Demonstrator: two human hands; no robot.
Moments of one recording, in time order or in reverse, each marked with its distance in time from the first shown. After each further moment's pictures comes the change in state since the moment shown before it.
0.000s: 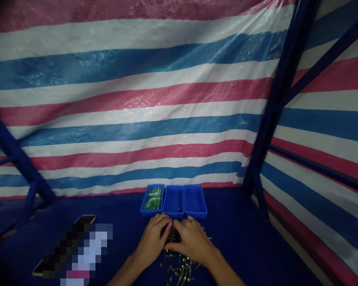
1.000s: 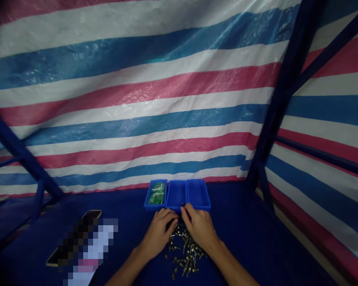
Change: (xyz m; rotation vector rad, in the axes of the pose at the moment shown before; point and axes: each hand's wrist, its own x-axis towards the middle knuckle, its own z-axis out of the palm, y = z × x) left_hand -0.001 0.003 -0.003 -0.005 -0.075 0.006; right_hand 0.004 0.015 0.014 0.012 0.334 0.204
